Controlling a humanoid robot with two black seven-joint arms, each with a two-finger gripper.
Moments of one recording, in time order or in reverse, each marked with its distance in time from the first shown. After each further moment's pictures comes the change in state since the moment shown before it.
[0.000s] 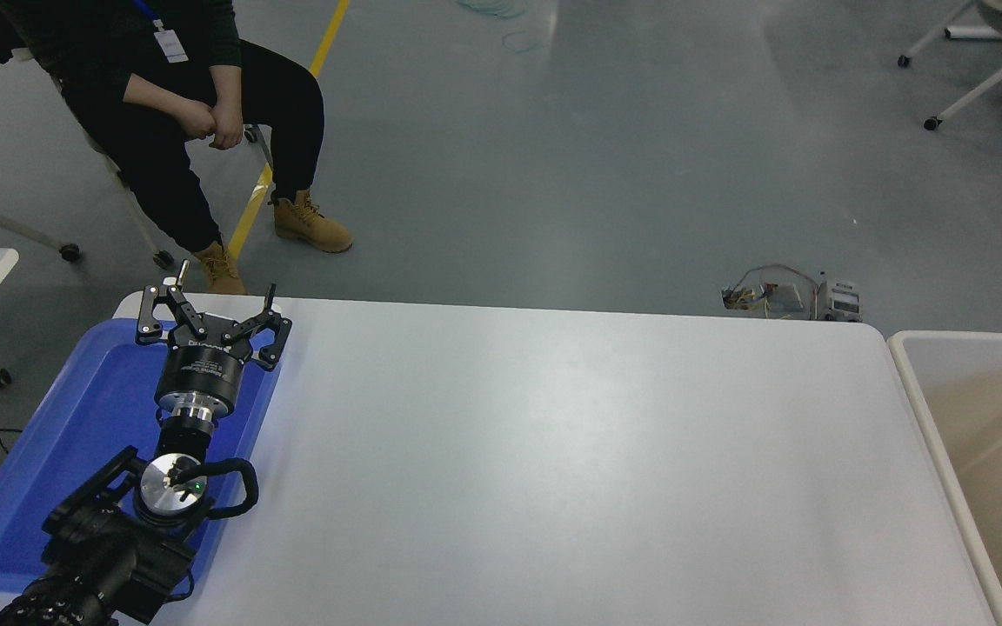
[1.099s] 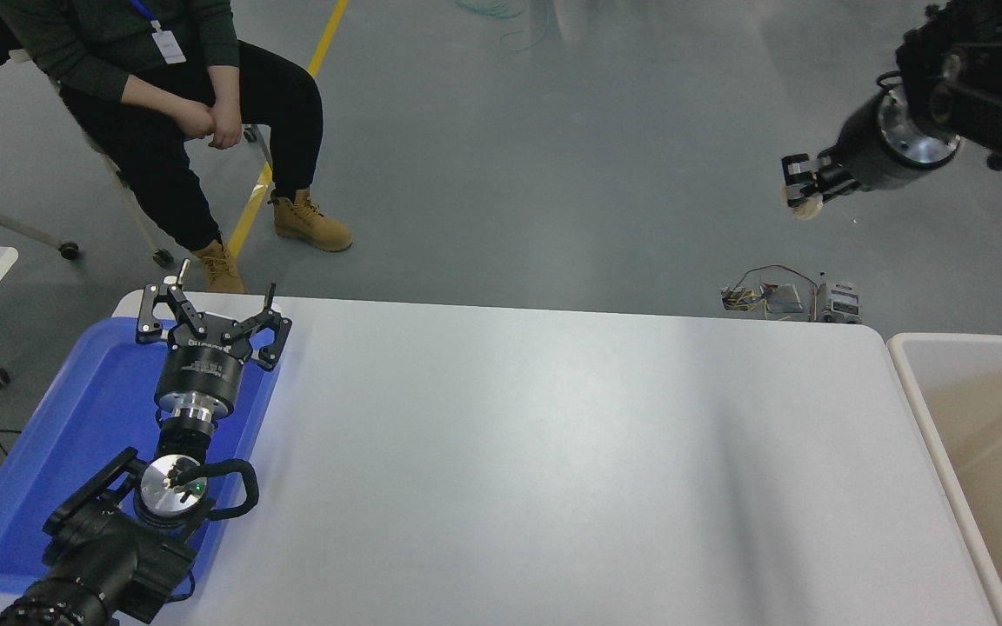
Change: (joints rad) left arm 0.000 0.000 0.000 0.000 0.000 0.000 0.000; right arm 0.772 0.139 -0.009 0.450 -0.193 0.464 0.001
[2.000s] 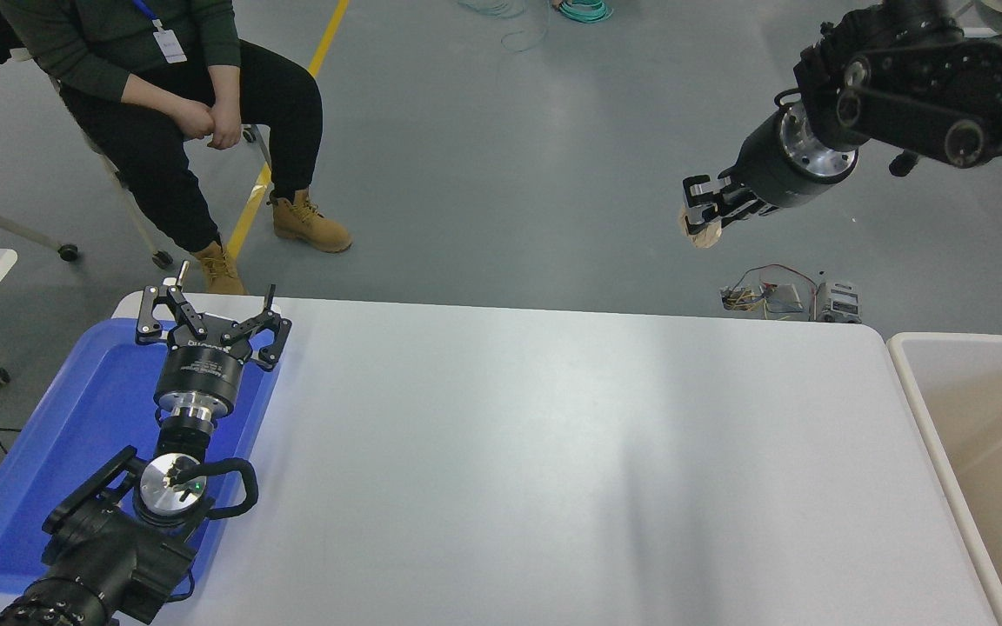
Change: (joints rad) left arm 0.000 0.000 0.000 0.000 0.000 0.000 0.000; right arm 0.241 0.137 0.076 0.309 0.137 0.123 0.001
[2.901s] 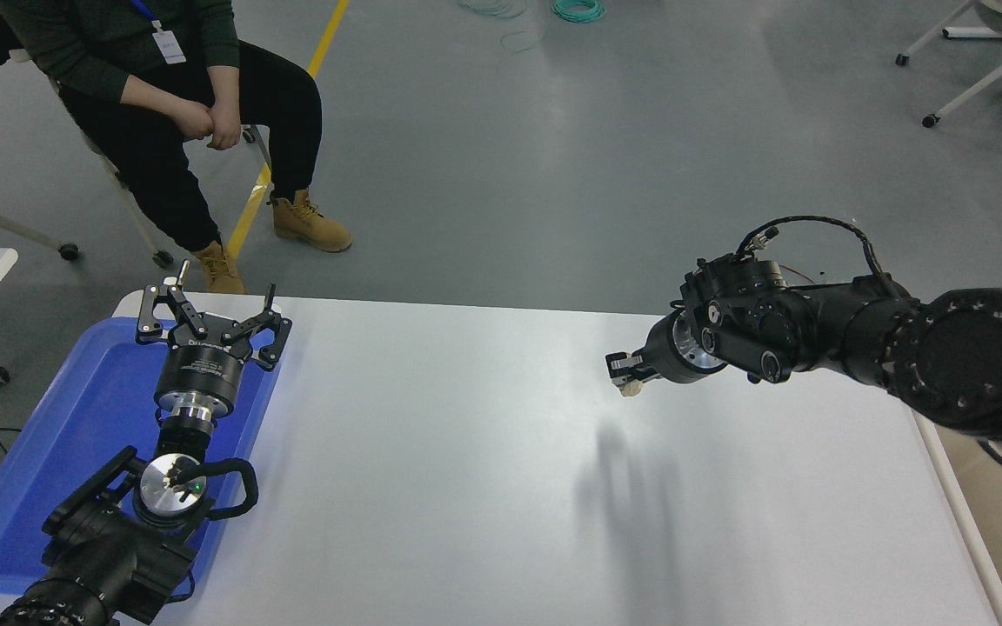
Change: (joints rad) left arm 0.000 0.000 0.000 0.000 0.000 0.000 0.000; right arm -0.448 0.265 -0.003 -0.218 0.033 -0.206 0.006
